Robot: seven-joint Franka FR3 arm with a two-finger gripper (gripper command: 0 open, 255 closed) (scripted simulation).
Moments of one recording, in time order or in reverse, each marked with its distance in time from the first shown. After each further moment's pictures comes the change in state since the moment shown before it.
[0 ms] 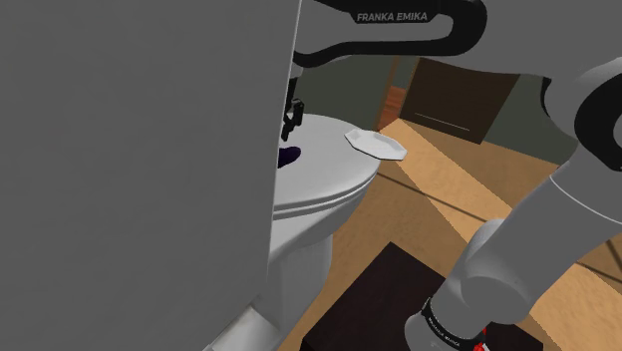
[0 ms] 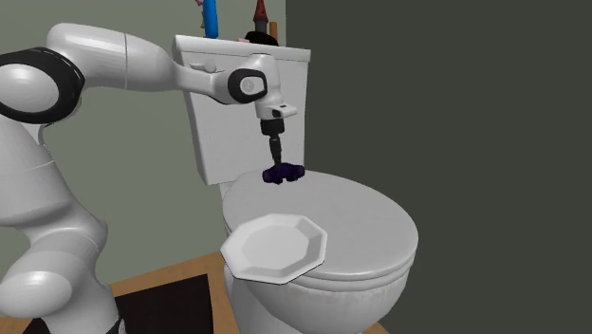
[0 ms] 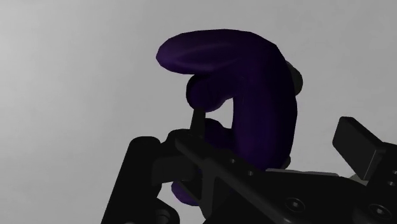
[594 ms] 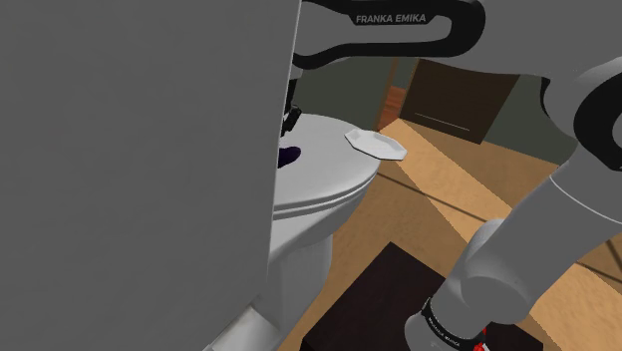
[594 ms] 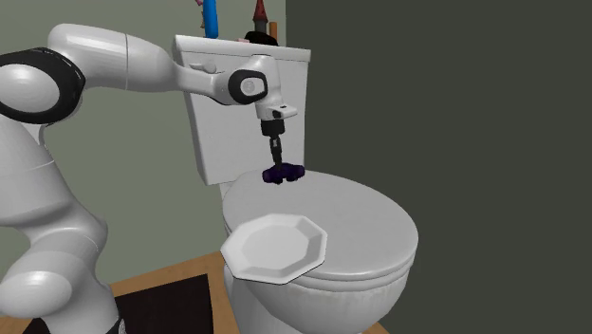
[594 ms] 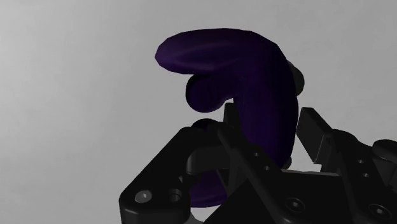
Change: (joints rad) arm 0.000 0.002 0.000 -0.004 0.000 0.007 0.000
